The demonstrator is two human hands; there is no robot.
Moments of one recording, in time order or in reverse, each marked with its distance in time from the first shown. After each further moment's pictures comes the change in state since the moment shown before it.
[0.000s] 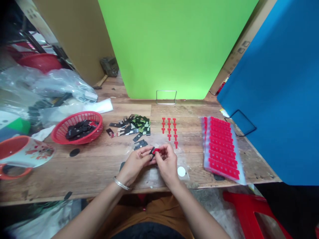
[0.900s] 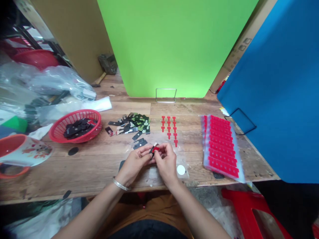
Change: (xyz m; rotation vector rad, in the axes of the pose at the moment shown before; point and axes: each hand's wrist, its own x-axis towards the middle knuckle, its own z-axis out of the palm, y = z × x) left_hand -0.005 0.003 0.004 0.001 -0.031 0.011; right_hand -0.002 -0.001 0.004 0.001 0.035 0.031
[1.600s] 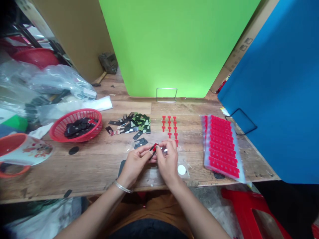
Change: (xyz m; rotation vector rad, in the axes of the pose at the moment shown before) left_hand -0.002 -0.004 0.000 0.093 0.130 0.078; right_hand 0.006 -0.010 -0.005 -0.318 0.080 -0.283
